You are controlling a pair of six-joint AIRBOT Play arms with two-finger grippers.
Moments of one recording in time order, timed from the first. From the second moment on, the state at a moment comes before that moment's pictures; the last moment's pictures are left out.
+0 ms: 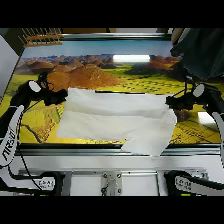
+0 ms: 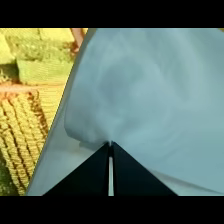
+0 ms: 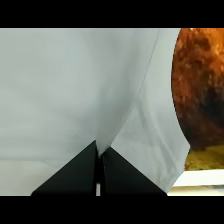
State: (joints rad) left arm 0.10 -1.54 1.18 1.23 -0.92 -1.61; right arm -0.15 -1.37 1.06 -1.39 1.01 1.57
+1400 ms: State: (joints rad) left arm 0.42 -0.90 0.38 1.20 -0.94 -1.83; right arm -0.18 -0.88 0.99 -1.32 1.08 1.57
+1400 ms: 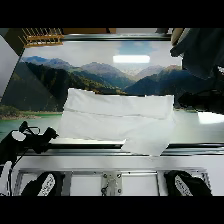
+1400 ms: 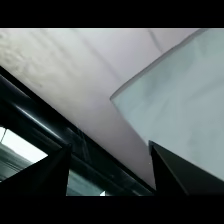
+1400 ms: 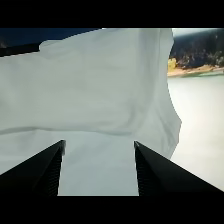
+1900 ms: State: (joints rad) left arm 0.20 -1.08 0.43 1.06 -0.77 -1.87; right arm -0.18 -0.88 0.99 -1.32 1.08 1.57
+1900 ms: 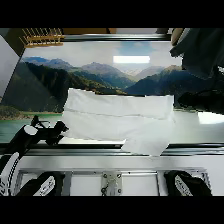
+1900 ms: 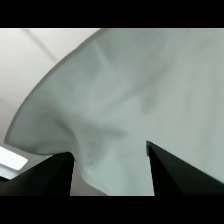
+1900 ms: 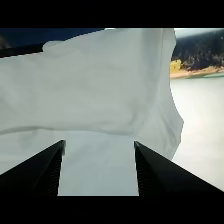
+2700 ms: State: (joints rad) left arm 0.14 -0.90 0.48 1.20 -0.87 -1.85; right arm -0.46 -0.82 0.53 -1.27 1.32 1.54
